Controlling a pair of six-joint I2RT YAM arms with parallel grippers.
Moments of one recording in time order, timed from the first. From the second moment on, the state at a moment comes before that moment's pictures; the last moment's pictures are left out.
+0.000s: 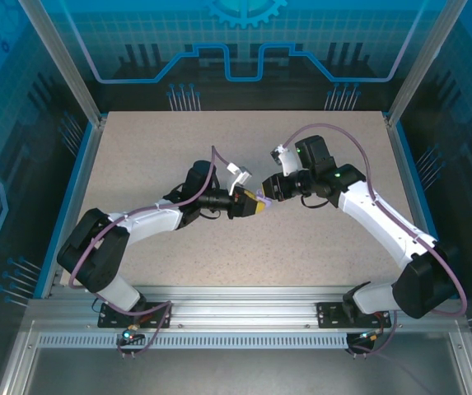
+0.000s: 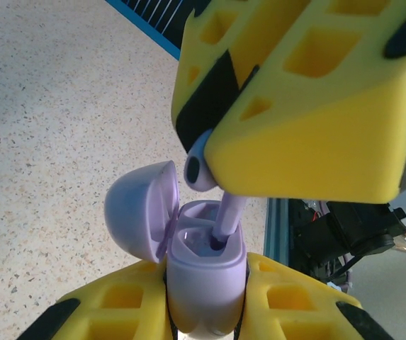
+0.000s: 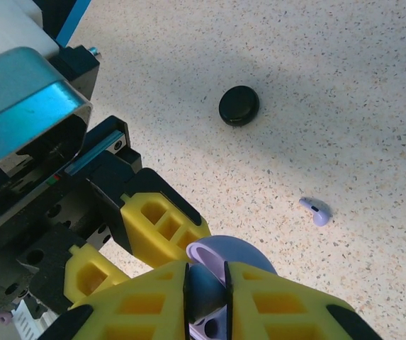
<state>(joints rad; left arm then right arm) -0.56 1.59 0.86 0.33 0.84 -0.33 0.47 1.37 1.19 -0.65 -0.45 0.22</state>
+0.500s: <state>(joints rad) -0.56 1.59 0.86 0.38 0.84 -0.38 0.47 1.36 1.19 -0.64 -0.45 0.23</state>
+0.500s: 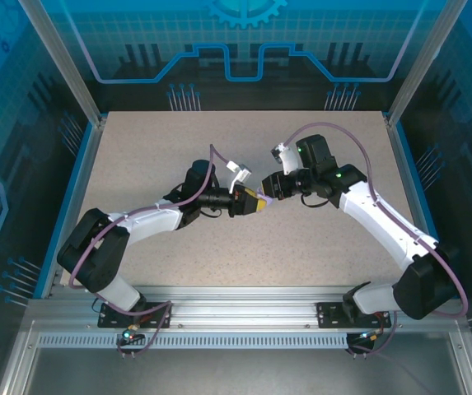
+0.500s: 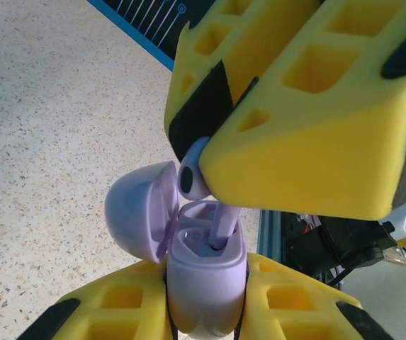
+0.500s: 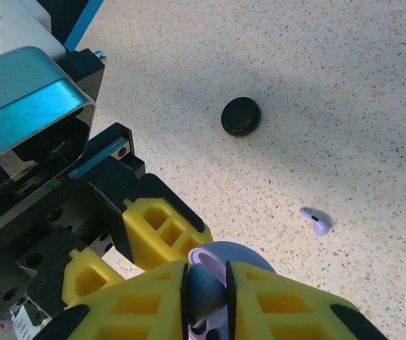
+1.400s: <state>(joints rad) -0.56 1.55 0.86 0.42 0.83 -0.40 0.49 1.32 1.24 -0.70 -0.45 0.20</state>
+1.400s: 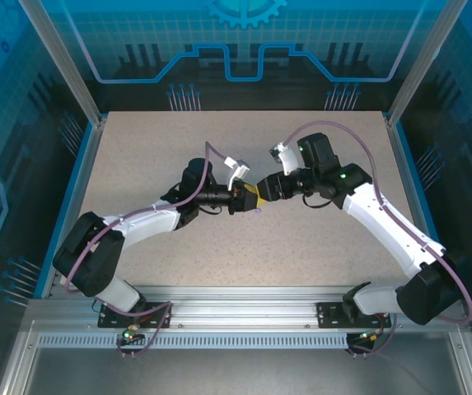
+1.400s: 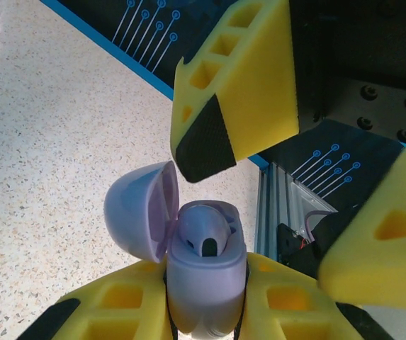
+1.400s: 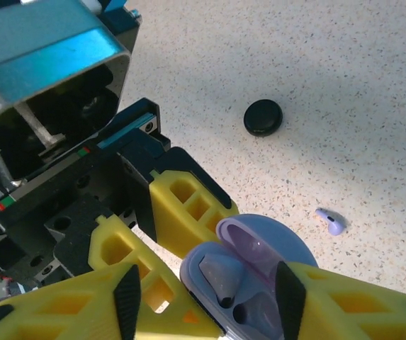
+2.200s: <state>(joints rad) -0.43 1.17 0.75 0.20 0.80 -0.33 0.44 1.48 1.16 -0.74 -0.19 0.29</state>
